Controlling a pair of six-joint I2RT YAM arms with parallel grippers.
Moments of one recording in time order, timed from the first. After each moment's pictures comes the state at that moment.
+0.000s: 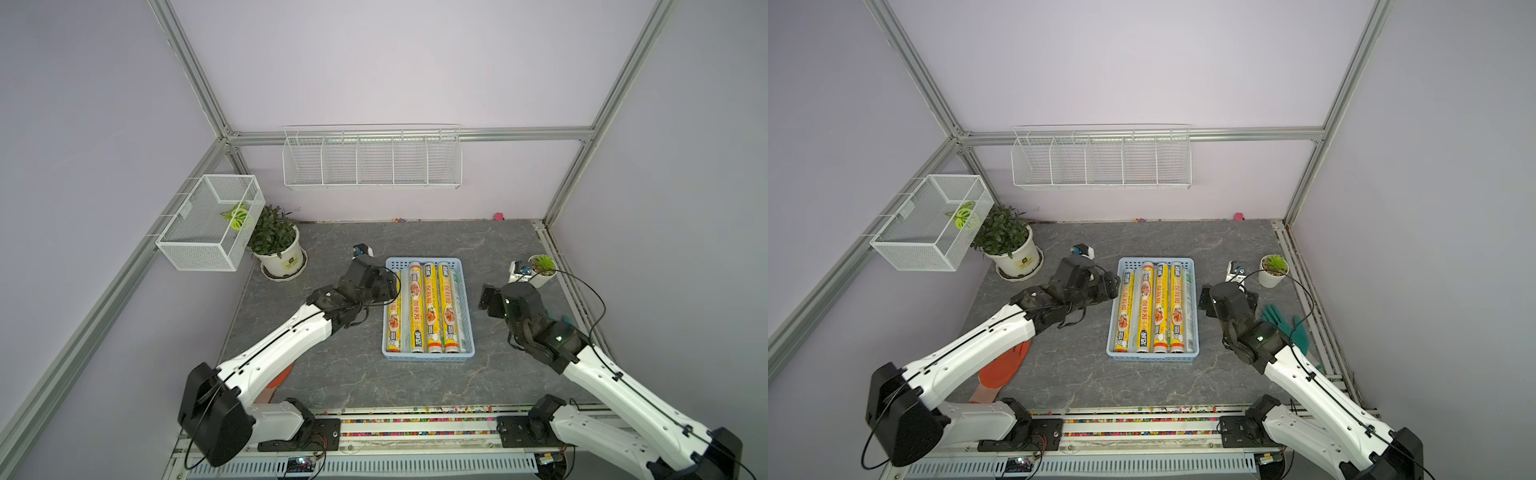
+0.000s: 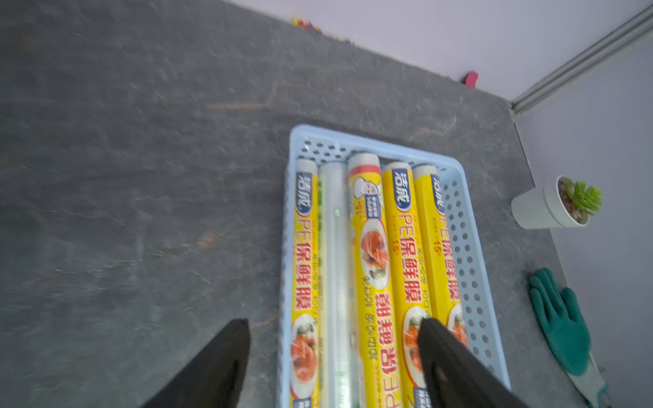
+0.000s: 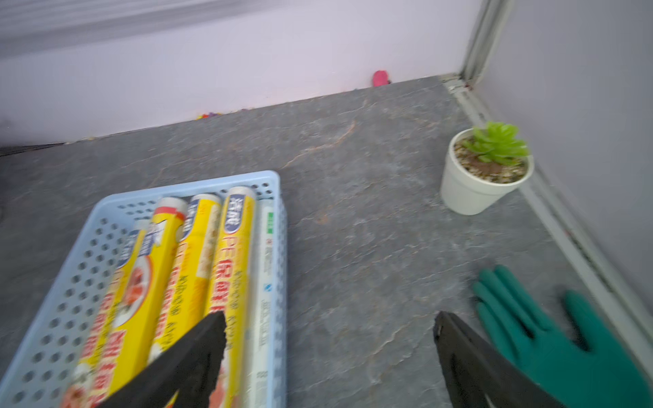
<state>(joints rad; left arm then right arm) -0.71 1.25 1.03 -0.44 -0.24 -0.66 0.57 0.91 0.77 -0.47 0.60 0.45</state>
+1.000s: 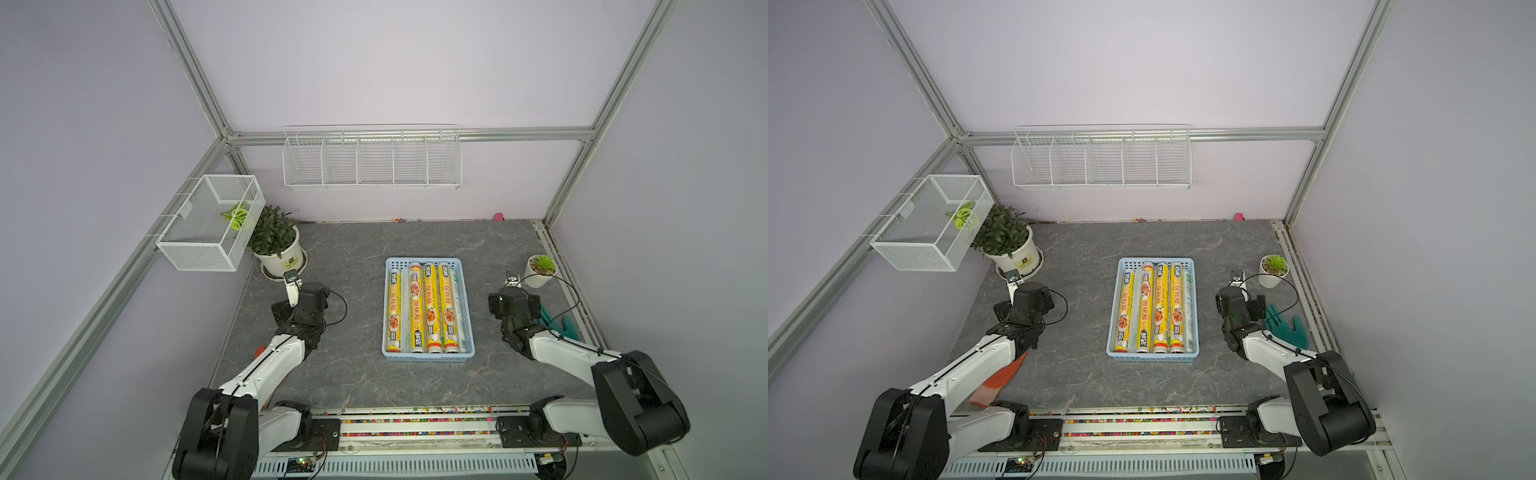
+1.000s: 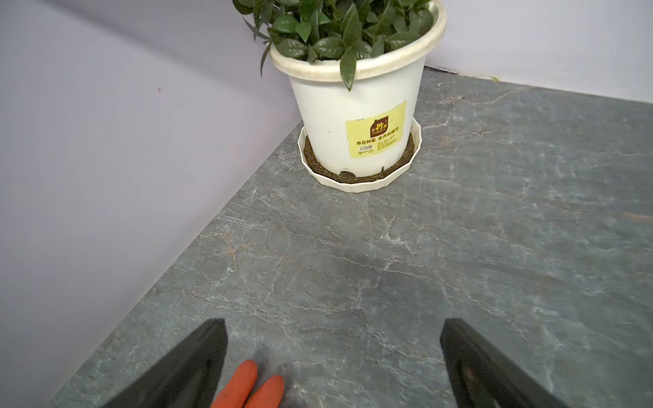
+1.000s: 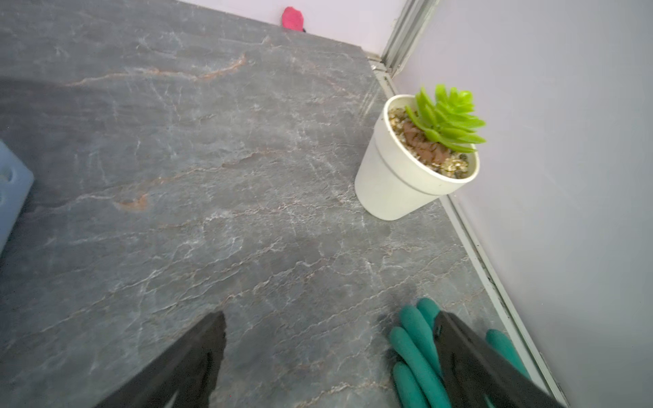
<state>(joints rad) -0.25 1.19 0.52 0.05 -0.69 -0.28 0.29 1.34 0.46 0.27 0.60 0.02</state>
